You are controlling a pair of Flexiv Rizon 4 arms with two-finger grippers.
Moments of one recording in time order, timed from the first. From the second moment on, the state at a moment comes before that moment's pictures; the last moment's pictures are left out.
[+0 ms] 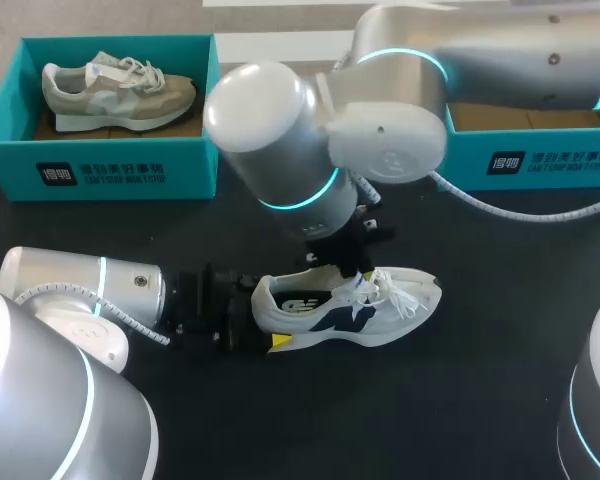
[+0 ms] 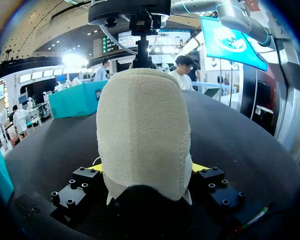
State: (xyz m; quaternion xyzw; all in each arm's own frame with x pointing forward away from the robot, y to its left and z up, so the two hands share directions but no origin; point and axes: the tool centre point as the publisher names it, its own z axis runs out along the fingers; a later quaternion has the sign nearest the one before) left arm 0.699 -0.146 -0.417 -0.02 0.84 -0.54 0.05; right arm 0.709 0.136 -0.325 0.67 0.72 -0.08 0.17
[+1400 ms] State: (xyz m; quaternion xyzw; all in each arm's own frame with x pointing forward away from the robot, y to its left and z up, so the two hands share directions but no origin) left arm 0.699 -0.146 -0.417 -0.02 0.84 -0.54 0.05; right arm 0.745 0.069 -0.332 0.36 0.91 -0.17 0.12
